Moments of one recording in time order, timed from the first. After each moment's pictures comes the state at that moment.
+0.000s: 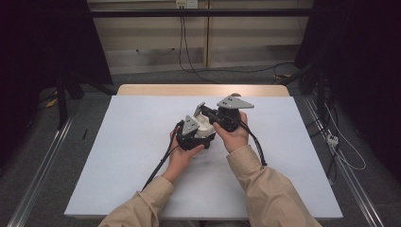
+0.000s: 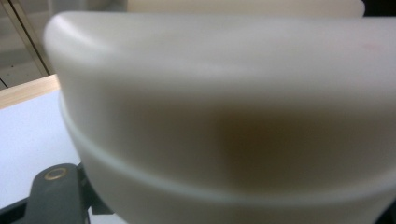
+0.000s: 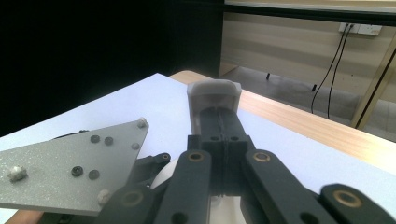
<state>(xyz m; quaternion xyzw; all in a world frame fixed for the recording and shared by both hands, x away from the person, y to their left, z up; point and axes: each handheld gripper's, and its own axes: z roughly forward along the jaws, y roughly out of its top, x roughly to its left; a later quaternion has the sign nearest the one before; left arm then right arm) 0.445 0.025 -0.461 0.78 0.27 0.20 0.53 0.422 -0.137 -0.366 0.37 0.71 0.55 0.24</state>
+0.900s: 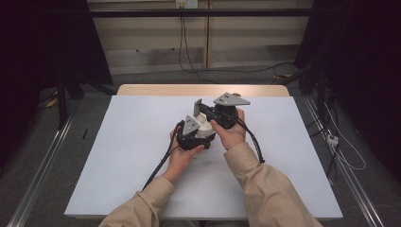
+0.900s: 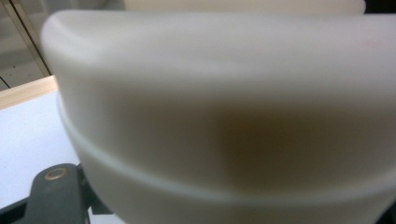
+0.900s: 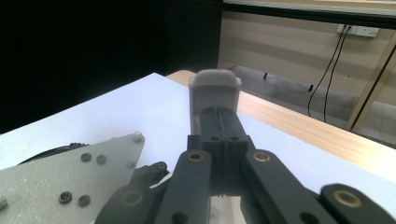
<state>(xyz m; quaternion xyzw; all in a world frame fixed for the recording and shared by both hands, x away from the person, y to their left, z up) 0.444 0.024 -0.461 0.78 0.27 0.20 0.53 0.430 -0.129 -0.362 0.37 0.71 0.54 0.25</state>
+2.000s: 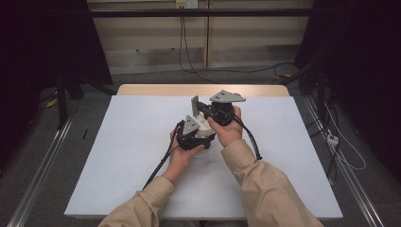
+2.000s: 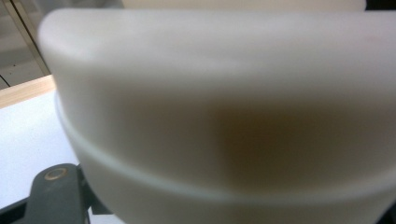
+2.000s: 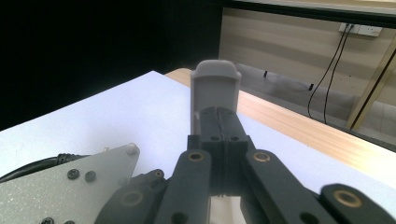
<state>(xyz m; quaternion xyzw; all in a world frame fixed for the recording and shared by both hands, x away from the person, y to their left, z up) 0.445 0.023 -0.461 0.78 0.28 0.20 0.53 0.441 -0.122 -0.362 0.37 0.72 0.53 0.25</state>
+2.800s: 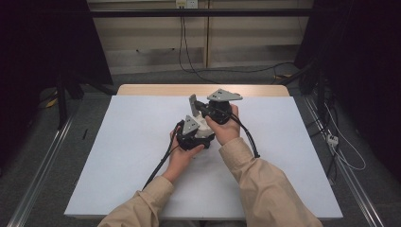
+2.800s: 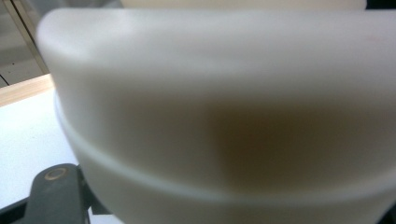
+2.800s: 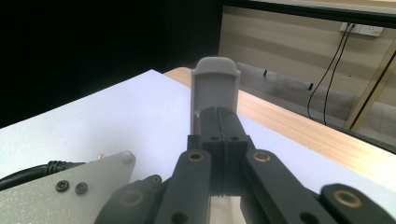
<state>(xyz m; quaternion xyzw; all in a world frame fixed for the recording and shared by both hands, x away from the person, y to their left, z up) 0.446 0.024 -0.461 0.78 0.28 0.19 0.53 0.447 -0.117 -0.363 0.37 0.72 0.53 0.25</state>
